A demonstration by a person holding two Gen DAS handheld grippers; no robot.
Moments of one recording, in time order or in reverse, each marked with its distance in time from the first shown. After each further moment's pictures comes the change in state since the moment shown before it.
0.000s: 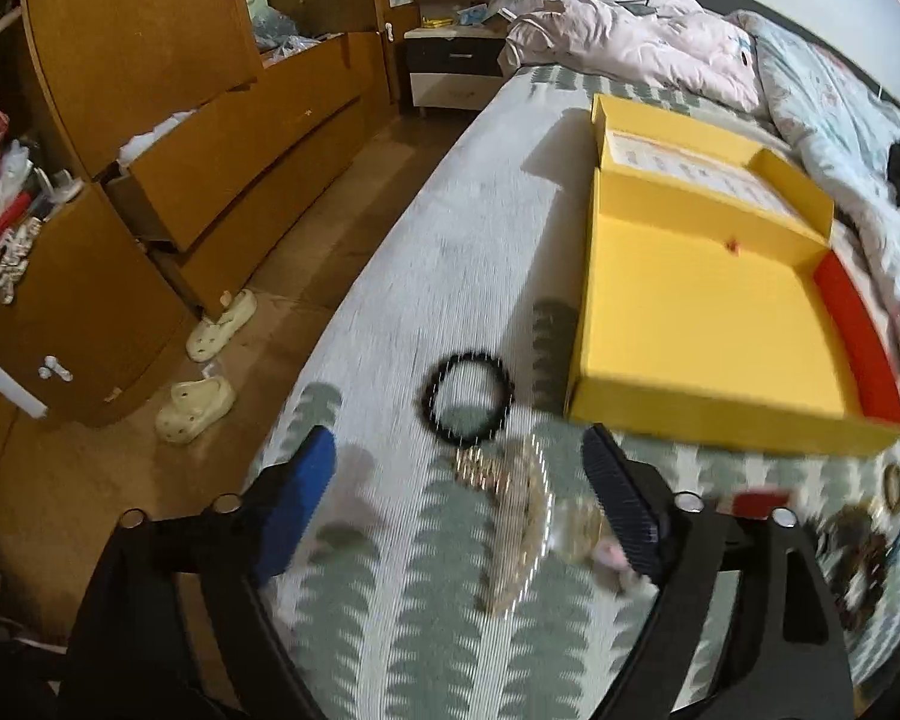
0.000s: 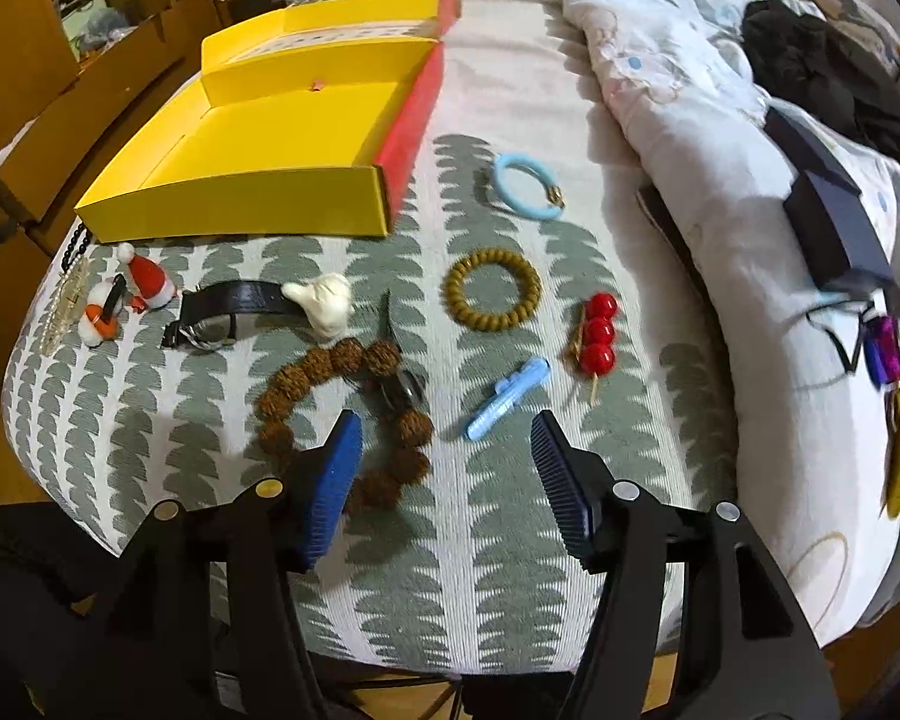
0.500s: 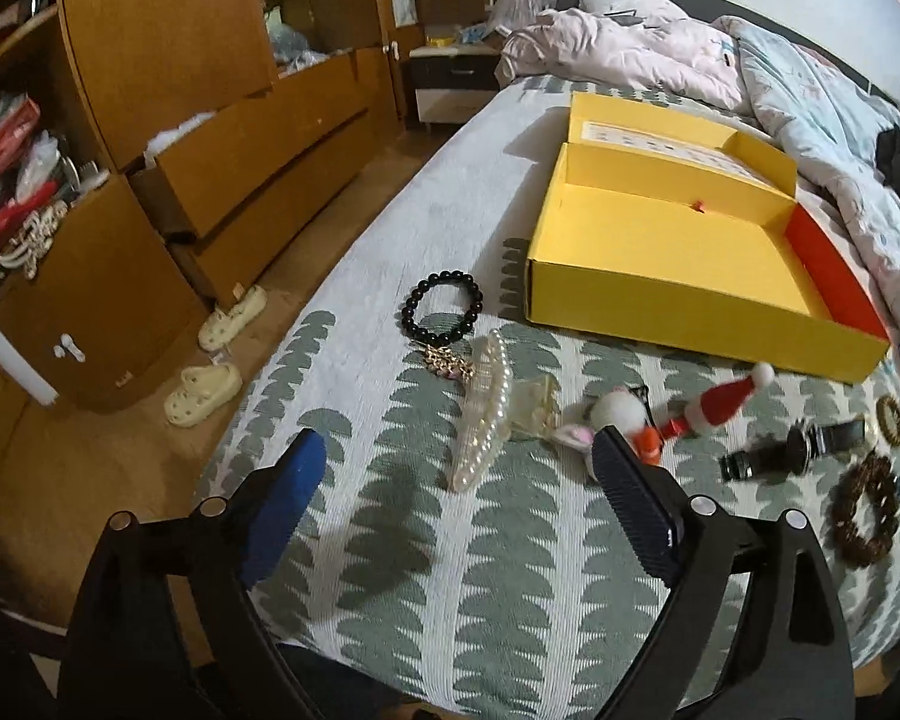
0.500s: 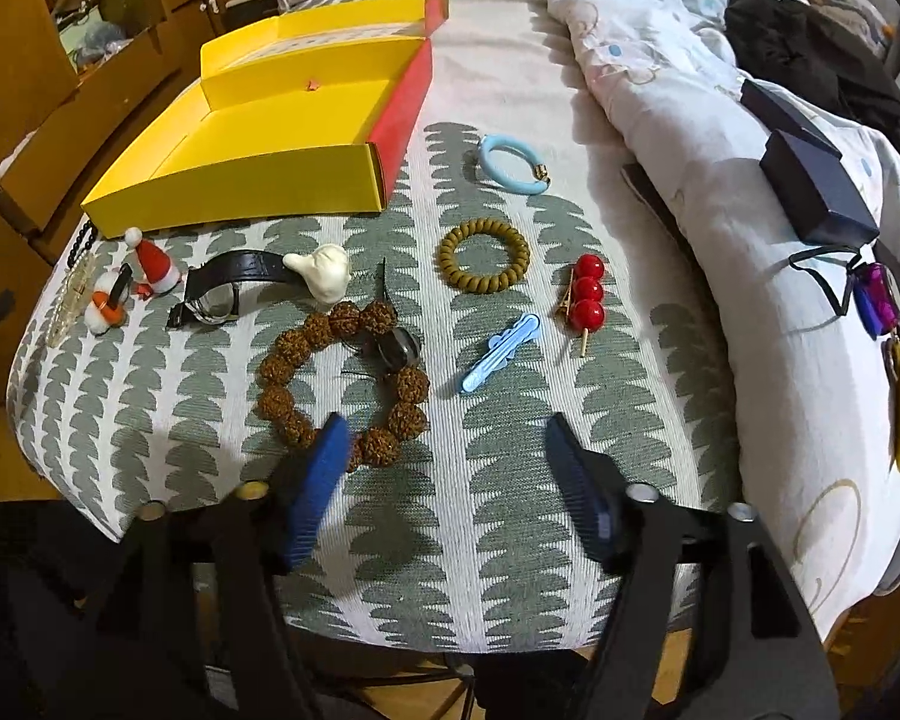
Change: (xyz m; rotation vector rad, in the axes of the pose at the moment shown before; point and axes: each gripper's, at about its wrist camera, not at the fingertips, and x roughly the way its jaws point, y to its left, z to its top) left arm -0.035 -0.030 -0.070 -0.002 -0.073 0.025; right arm -0.008 -0.001 -0.022 0.026 -0.028 0.002
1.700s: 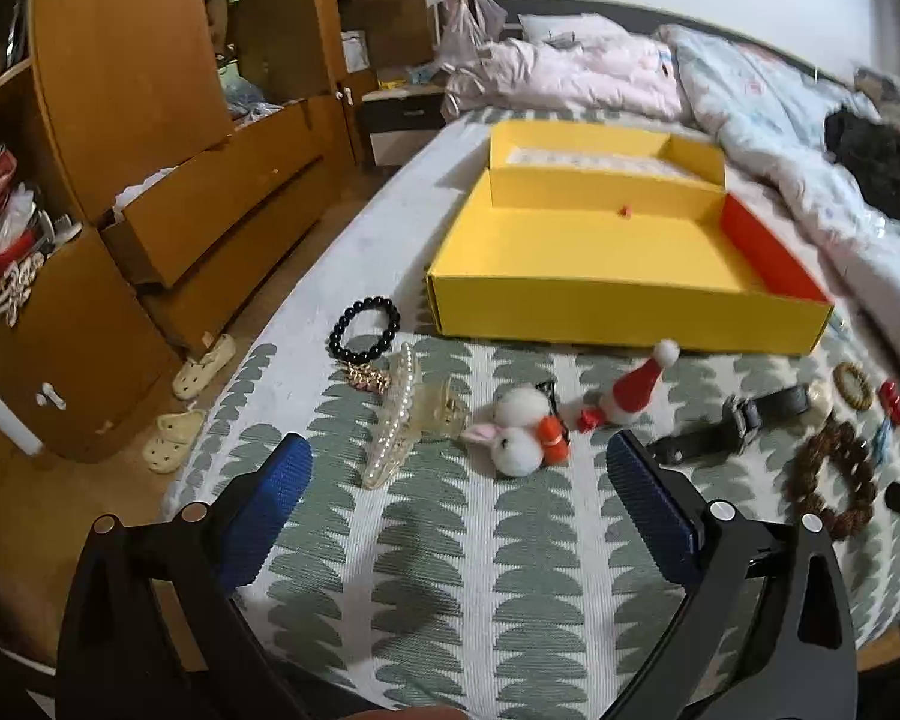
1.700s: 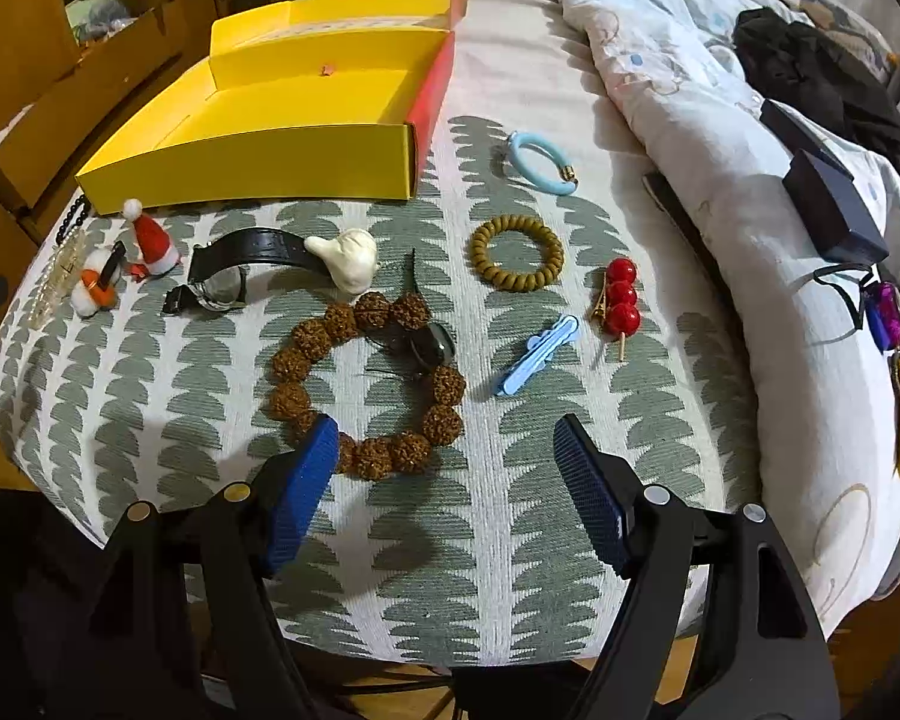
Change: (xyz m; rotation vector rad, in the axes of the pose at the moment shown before) left arm -0.020 -0.049 -0.018 0.082 -0.092 -0.062; right arm 0.014 0.027 -0.003 -0.050 -0.004 -0.042
